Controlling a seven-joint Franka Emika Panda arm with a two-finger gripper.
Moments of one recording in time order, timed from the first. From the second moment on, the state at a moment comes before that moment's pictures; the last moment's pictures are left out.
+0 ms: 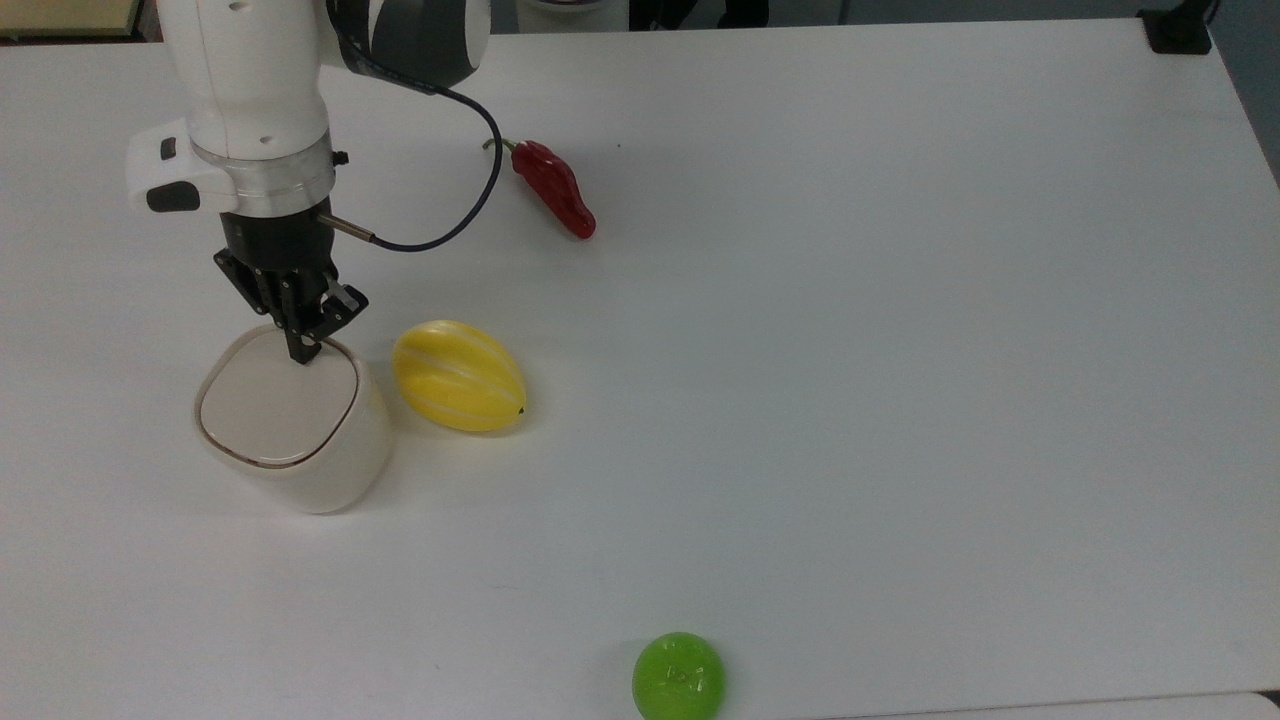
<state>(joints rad) -0.16 0.49 0.01 -1.46 -0.09 2.28 0.30</state>
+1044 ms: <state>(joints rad) -0.16 0.48 0.01 -1.46 -0.09 2.28 0.30</state>
